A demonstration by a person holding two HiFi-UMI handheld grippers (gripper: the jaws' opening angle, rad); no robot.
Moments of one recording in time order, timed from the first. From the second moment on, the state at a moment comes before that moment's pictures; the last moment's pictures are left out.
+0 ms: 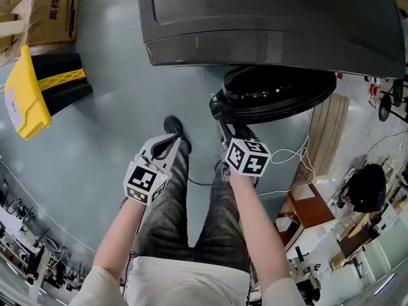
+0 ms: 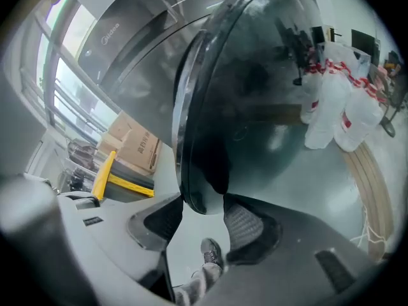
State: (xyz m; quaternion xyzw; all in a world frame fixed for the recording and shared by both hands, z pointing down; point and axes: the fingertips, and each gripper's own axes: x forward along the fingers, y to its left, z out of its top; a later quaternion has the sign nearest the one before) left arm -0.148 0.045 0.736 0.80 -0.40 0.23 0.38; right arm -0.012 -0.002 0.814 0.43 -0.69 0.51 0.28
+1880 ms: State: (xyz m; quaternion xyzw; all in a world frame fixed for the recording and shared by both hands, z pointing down) left arm -0.201 0.073 0.782 0.78 -0.40 0.24 0.42; right arm -0.054 -0.139 0.774 0.54 -0.76 0.28 0.22
